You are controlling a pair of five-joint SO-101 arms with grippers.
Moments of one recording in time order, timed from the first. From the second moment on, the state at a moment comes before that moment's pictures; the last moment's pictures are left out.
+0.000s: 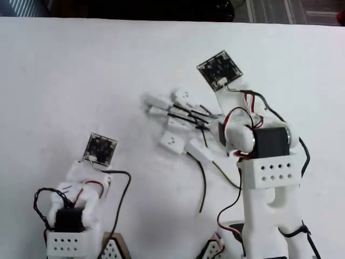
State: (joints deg) left arm -5.0 -103.7 96.4 64.0 -19.0; right arm -9.4 -36.7 18.2 82.7 27.6
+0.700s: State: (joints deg) left arm -5.0 -103.7 96.4 64.0 -19.0; right arm -3.1 5.7 7.7 72.0 43.3
